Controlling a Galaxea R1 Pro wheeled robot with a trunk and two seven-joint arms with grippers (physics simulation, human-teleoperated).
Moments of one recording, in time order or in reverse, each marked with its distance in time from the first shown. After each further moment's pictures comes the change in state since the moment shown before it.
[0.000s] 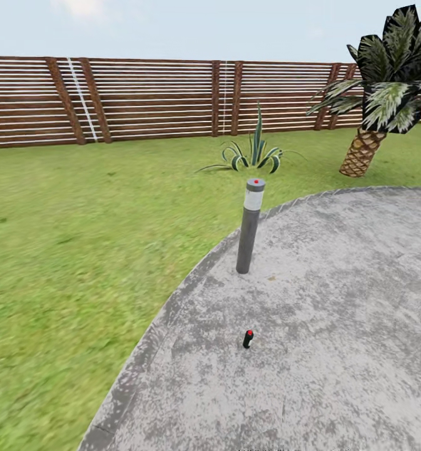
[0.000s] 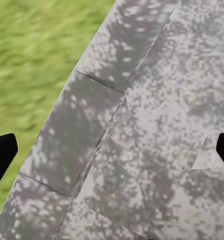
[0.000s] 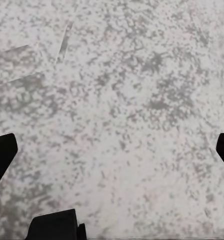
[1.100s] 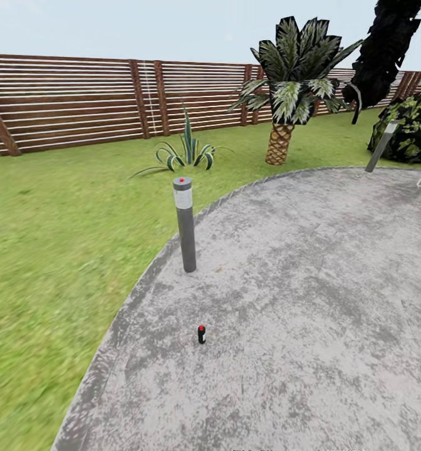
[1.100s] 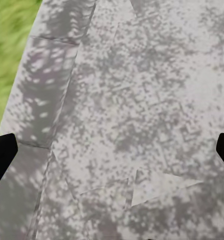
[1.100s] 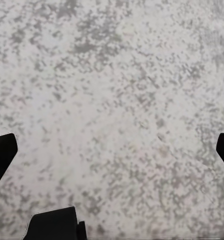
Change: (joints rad) left arm 0.000 0.000 0.000 0.000 0.000 0.001 0.001; right arm -0.001 0.000 -0.002 0.006 0.000 0.000 0.000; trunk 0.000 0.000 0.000
